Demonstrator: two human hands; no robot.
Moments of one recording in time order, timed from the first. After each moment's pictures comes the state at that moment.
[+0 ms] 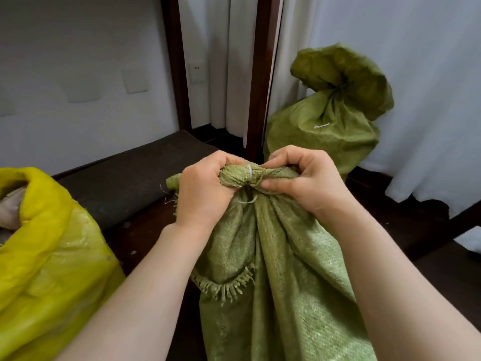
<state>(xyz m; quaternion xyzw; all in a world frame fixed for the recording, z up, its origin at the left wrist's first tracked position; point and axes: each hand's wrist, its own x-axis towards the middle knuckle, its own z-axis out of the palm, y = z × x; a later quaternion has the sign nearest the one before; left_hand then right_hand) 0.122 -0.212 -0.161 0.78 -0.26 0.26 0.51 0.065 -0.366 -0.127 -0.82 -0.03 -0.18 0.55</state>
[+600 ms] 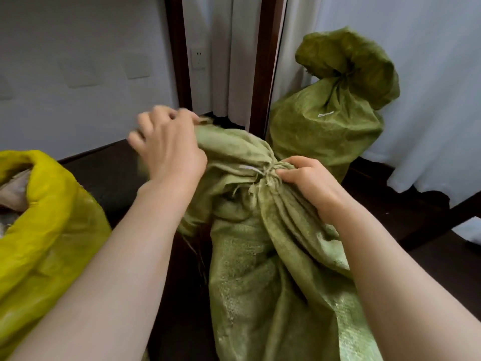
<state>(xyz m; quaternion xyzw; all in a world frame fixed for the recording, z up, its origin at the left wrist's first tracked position) 0.138 -0.185 -0.120 0.96 -0.04 0.23 0.17 0.065 -0.365 -0.145 -0.83 0.15 -0.03 0.54</state>
